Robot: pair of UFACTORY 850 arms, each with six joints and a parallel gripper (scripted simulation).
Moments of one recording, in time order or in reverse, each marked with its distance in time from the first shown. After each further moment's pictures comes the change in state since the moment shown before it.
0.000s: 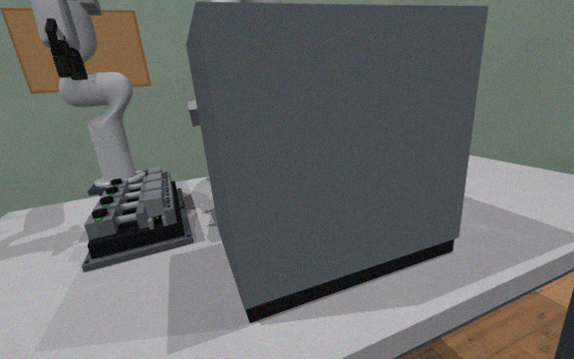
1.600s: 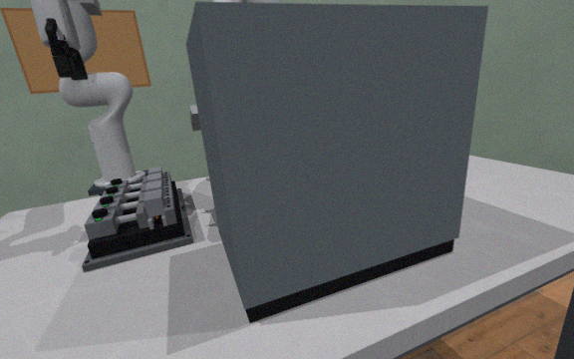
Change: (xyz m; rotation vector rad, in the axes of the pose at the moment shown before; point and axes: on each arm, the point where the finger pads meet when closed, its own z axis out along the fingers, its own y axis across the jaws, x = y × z) left arm 0.000 0.000 0.016 0.015 0.006 -0.083; right arm 0.000 0.000 0.000 0.000 0.000 0.000
